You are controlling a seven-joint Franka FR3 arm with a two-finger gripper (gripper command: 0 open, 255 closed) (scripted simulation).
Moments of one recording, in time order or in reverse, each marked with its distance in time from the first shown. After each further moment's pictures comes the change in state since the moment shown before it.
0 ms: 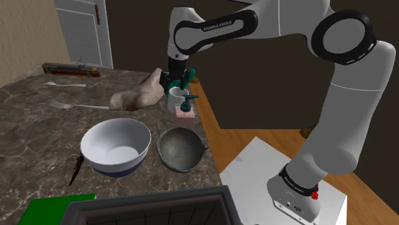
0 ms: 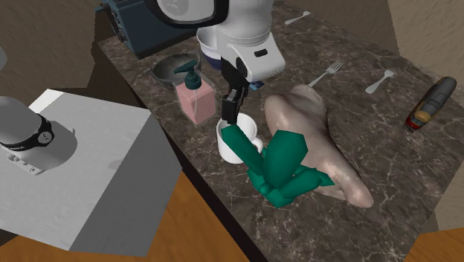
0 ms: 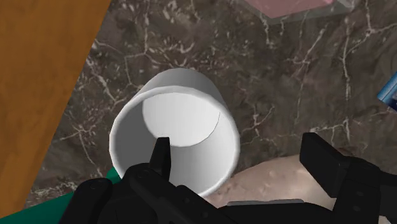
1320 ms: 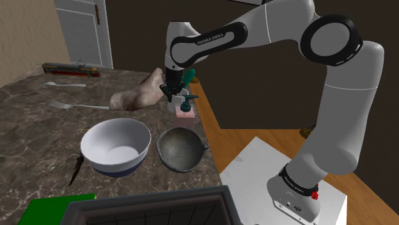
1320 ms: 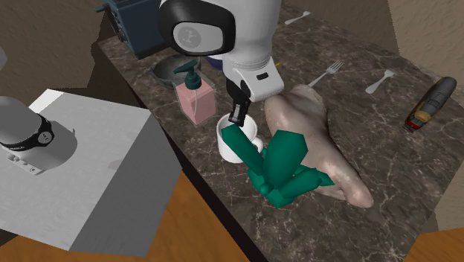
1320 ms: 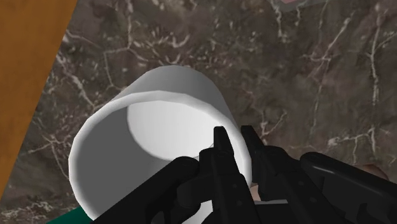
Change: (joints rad) arm 0.006 0.070 -0.003 -0.021 -0.012 0.091 0.009
